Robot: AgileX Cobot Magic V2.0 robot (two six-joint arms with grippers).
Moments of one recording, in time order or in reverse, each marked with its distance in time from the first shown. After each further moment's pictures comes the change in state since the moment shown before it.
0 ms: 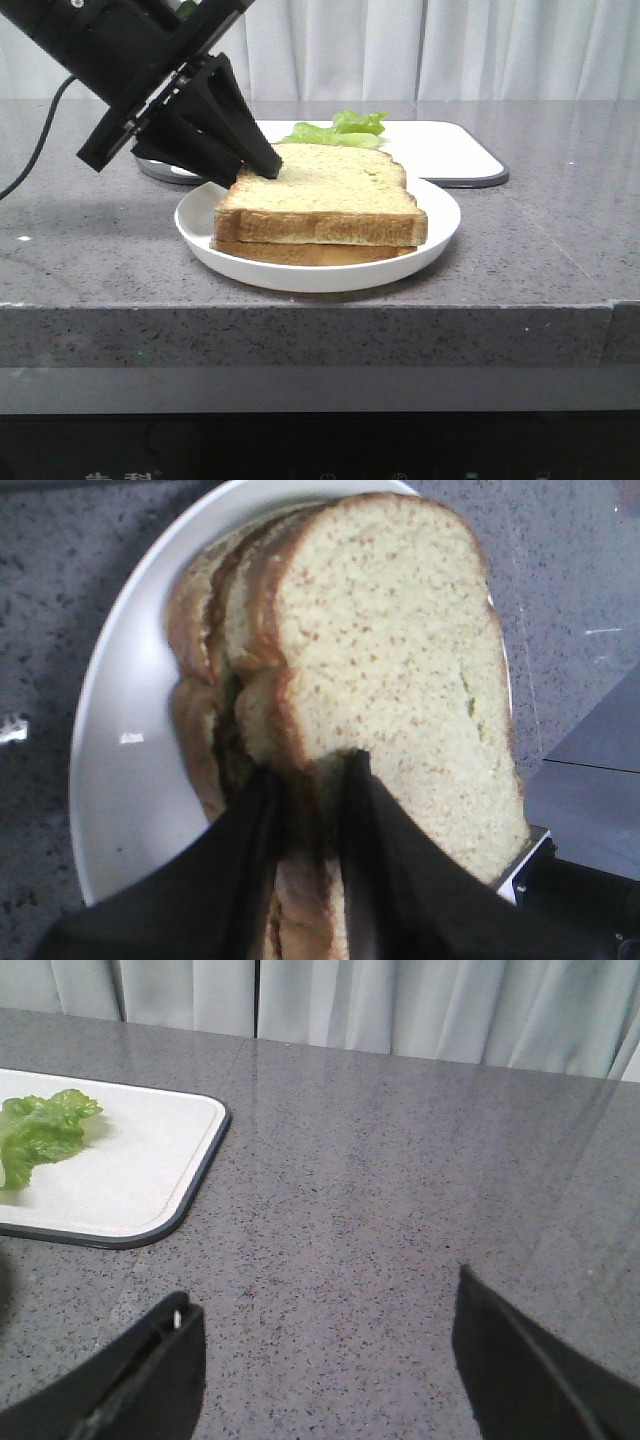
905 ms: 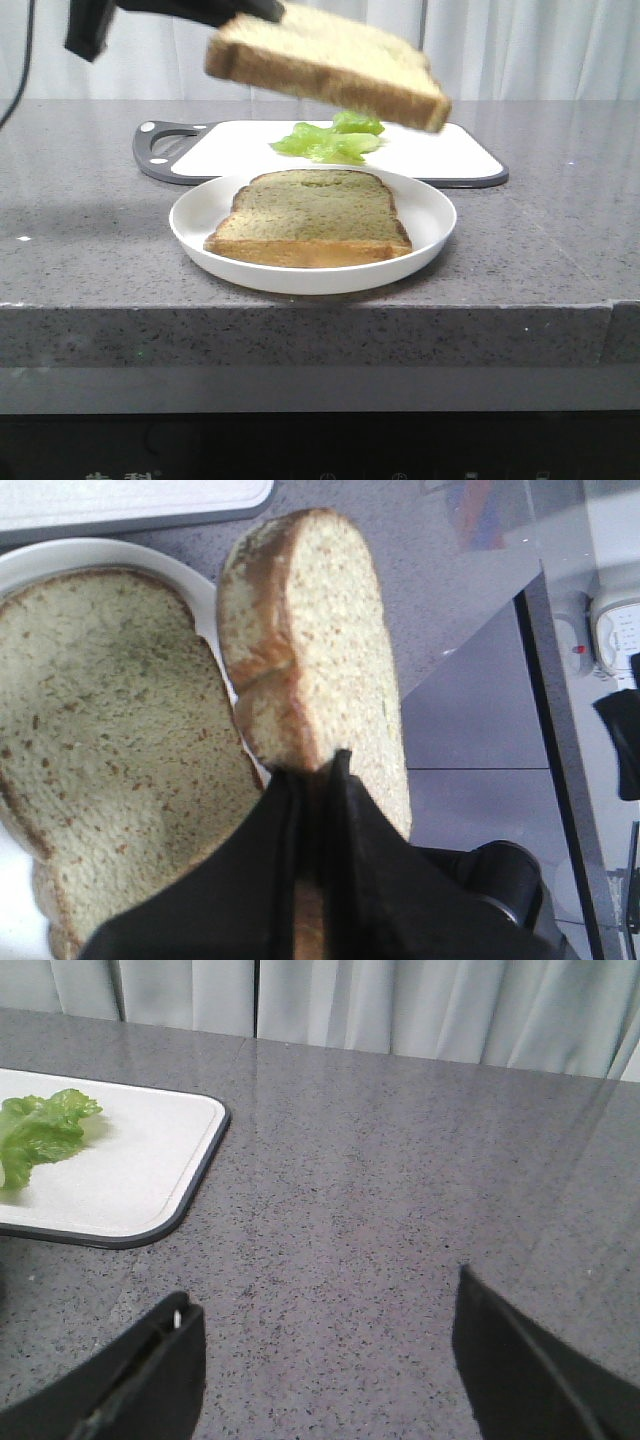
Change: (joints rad) left arm 0.079 -0.145 -0.058 -0.173 0.163 0.026; right arm 0.000 0.000 0.000 0.000 0.000 0.000
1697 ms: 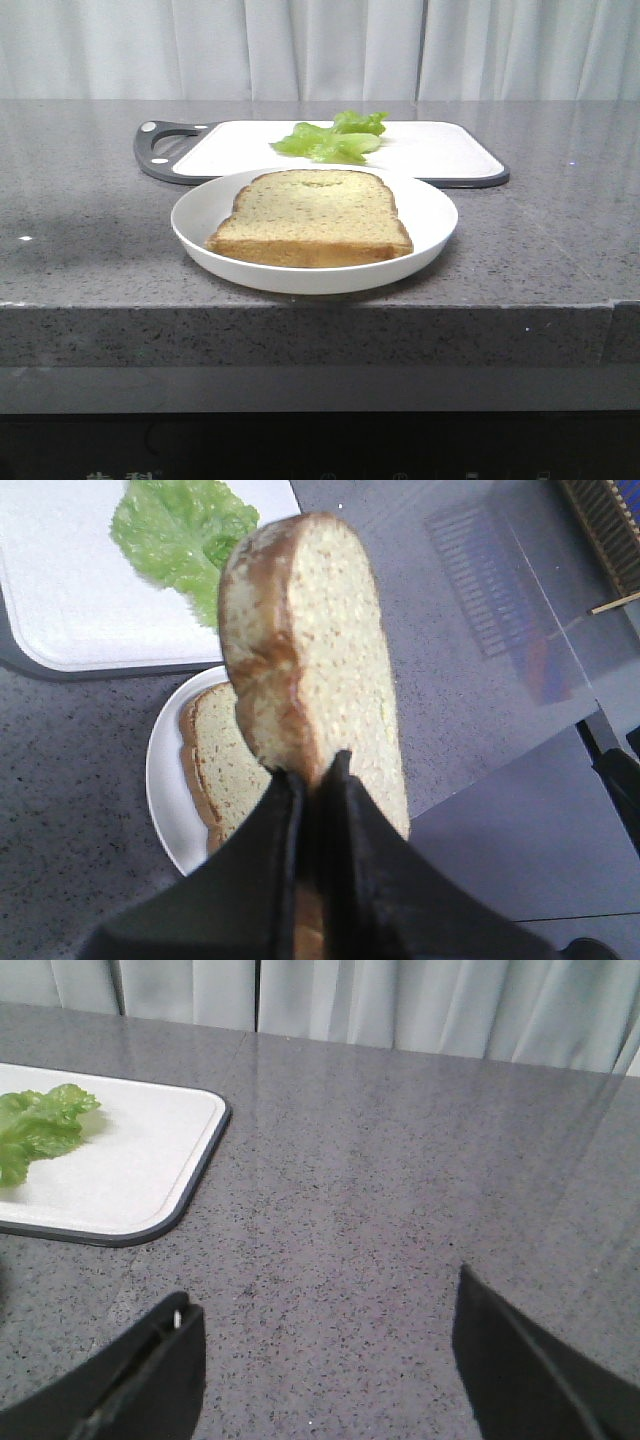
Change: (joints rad) left arm 0.316 -0.389 0.106 0.084 0.022 0.020; right arm 0.001 0.065 -0.013 0.000 -0.016 0.000
